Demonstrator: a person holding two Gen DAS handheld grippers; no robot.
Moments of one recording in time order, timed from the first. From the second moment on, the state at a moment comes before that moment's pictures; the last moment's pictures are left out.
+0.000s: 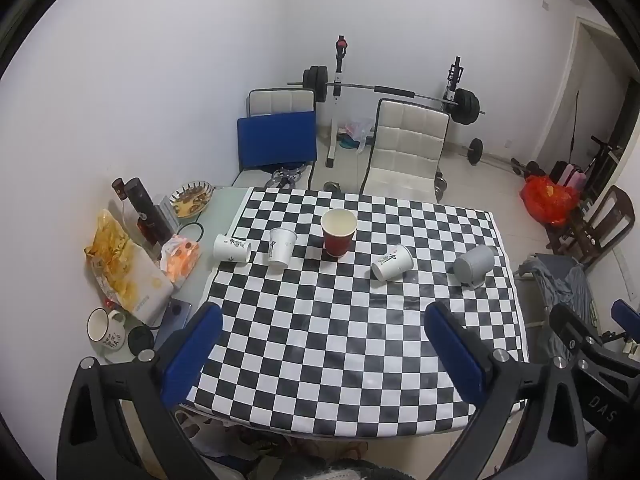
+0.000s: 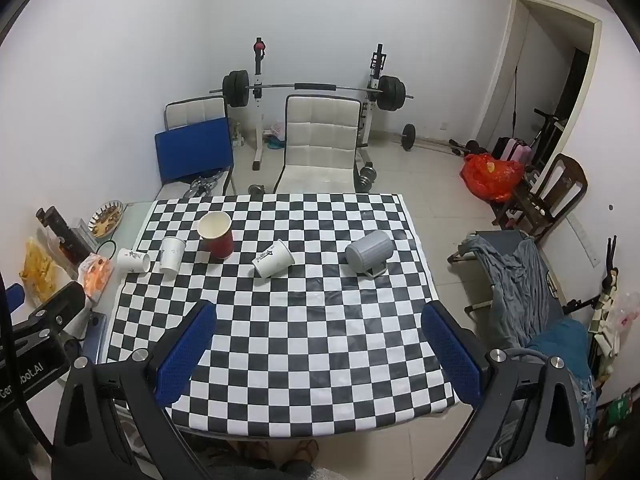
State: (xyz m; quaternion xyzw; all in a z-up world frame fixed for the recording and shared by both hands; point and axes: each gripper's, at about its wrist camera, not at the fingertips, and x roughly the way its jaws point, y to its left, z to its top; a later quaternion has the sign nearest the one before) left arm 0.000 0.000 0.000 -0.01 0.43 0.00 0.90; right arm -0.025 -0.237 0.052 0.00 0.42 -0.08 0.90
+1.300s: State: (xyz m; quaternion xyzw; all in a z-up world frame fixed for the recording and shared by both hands) left arm 0.004 0.005 0.025 -0.01 0.41 0.00 0.91; right arm -0.023 -0.222 0.075 0.01 0.42 -0.08 0.91
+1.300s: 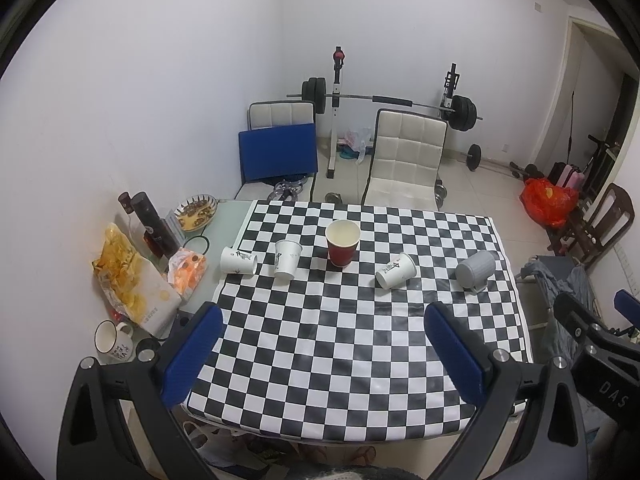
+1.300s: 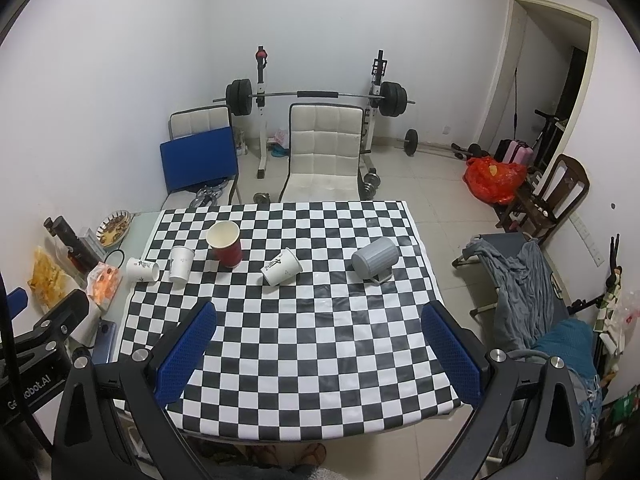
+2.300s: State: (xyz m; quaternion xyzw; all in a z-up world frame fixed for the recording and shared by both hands) left arm 0.006 0.005 0.033 -0.01 0.41 0.00 0.91; right arm -0.028 -0.233 0.087 0.02 0.40 -0.09 0.91
